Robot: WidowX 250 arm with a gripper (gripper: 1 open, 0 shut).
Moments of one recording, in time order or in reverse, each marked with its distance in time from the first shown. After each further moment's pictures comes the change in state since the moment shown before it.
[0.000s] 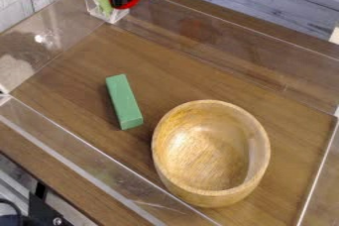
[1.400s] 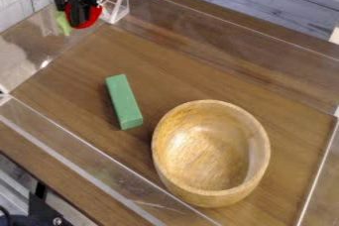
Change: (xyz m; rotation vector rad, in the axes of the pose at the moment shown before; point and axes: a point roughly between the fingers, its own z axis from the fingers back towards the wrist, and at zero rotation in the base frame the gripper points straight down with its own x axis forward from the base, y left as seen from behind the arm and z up) arm -0.029 0.047 -0.050 -0.103 0.073 0.082
